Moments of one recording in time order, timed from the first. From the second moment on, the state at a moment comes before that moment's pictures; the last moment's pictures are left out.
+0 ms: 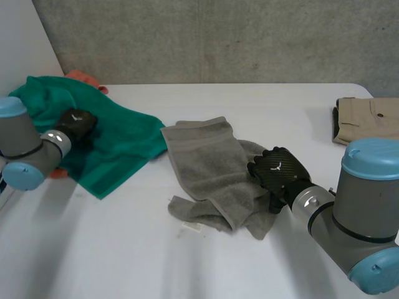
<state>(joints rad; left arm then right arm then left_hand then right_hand) 4.69 -2.56 -0.86 3.21 -1.30 3.77 2.02 -1.17 1.70 -0.16 1.41 2.56 1.16 1.19 1.18 1.19 0.97 0.46 0.46 0.46 0.44 0.23</state>
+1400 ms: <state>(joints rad) 4.17 -2.41 -1.08 3.16 -1.17 3.59 1.89 -1.21 1.58 0.12 1.50 2.76 0.20 0.21 0.21 0.20 0.05 0.23 0.21 0.21 0.20 0.04</state>
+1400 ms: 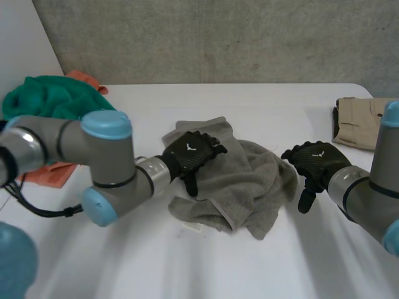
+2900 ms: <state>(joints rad) 4.20 -2.06 -1.26 3.25 -1.61 3.74 2.15 -1.05 1.68 -0.29 1.65 2.95 1.15 1.20 1.19 1.20 0.97 0.49 0.46 0.47 0.47 0.30</state>
